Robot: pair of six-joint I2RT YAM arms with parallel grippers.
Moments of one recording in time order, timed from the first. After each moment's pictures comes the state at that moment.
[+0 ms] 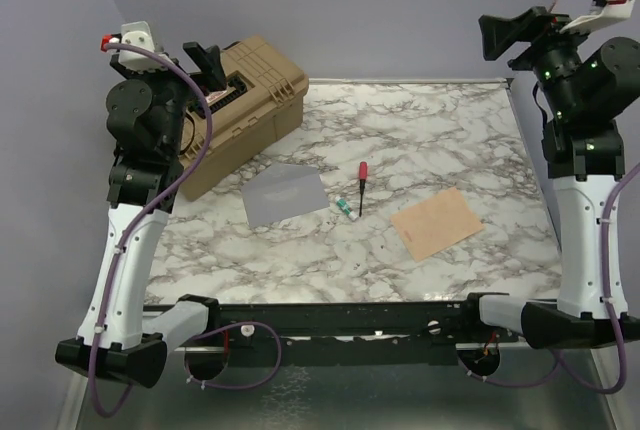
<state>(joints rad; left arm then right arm) -0.17 1.09 1.45 -0.13 -0.17 -0.18 -0.01 1.24 1.75 -0.22 -0.22 0.28</state>
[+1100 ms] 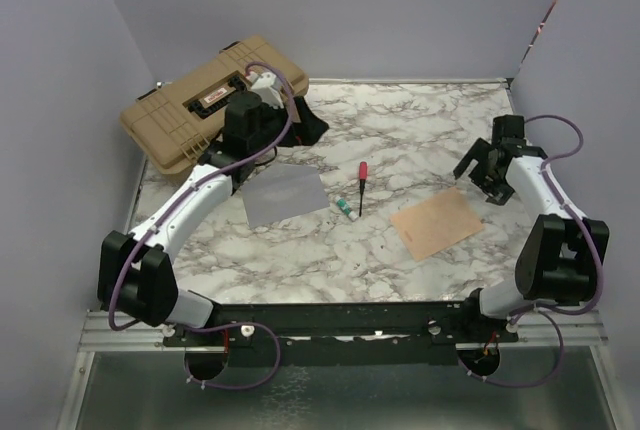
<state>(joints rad) -0.36 1.39 1.14 0.02 0.28 -0.49 -0.11 1.49 1.09 -0.68 0.12 0.55</state>
